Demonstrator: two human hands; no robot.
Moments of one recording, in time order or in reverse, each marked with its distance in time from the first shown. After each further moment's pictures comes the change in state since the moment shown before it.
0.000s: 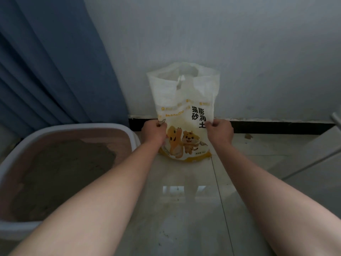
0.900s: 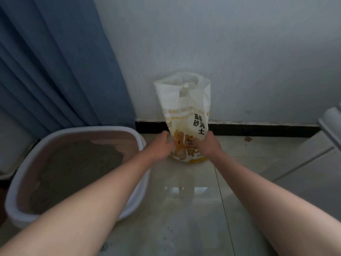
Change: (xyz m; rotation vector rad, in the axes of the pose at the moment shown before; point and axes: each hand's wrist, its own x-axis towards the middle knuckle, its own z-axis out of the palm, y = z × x) left_hand -0.032 -0.012 -0.031 0.455 -0.429 0.221; right_hand -0.049 -0.020 -0.003 -0.083 -0.365 0.102
